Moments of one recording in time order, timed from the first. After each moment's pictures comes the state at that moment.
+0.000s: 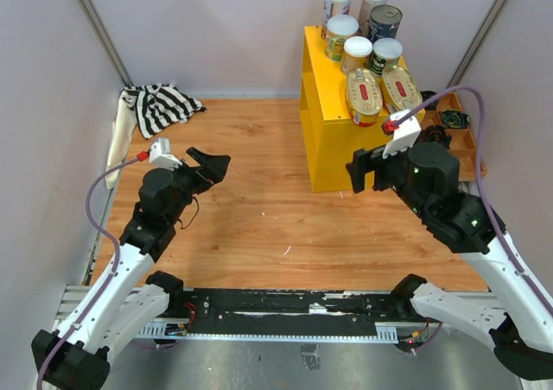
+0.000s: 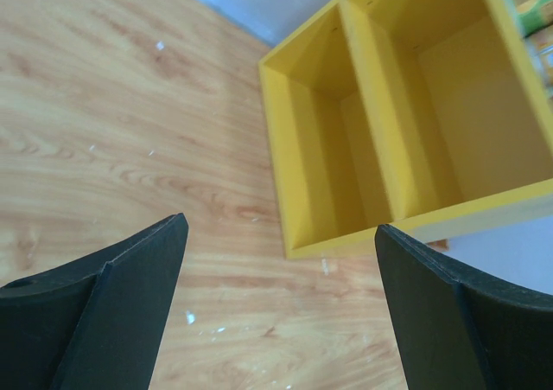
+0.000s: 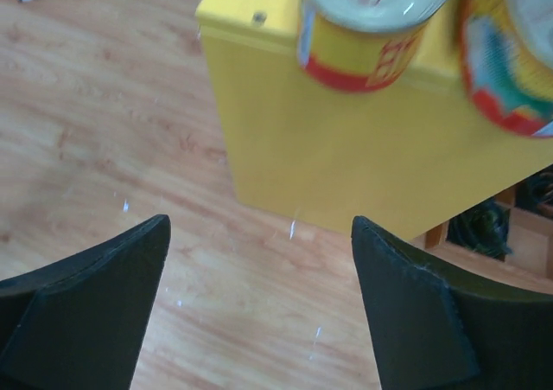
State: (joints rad) left arm -0.35 0.73 0.65 -0.01 -0.10 -0.79; right arm 0.67 0.90 1.32 -0.70 0.30 0.05
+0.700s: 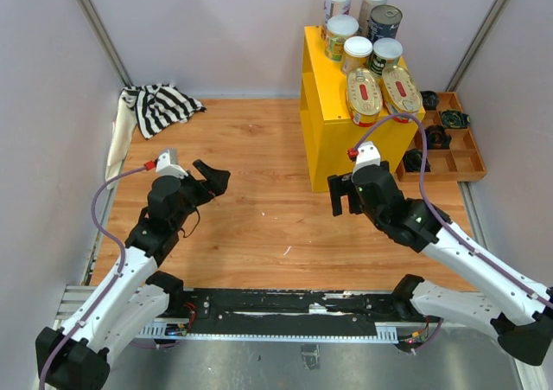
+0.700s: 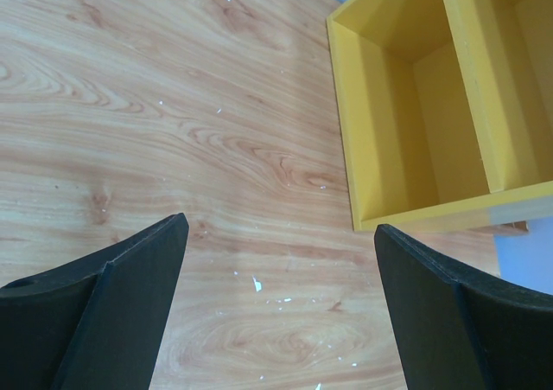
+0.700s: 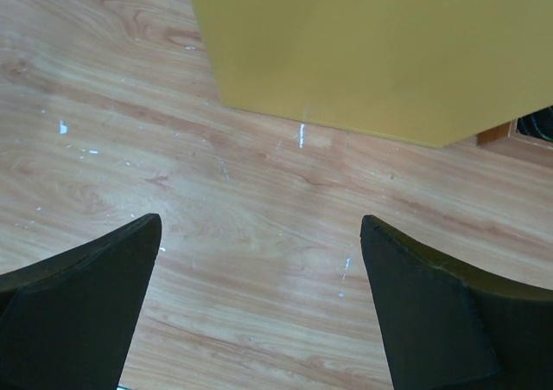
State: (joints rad) left arm -0.35 0.71 0.51 -0.05 -0.14 -0.72; right arm 0.83 0.91 0.95 -0.65 0.46 0.25
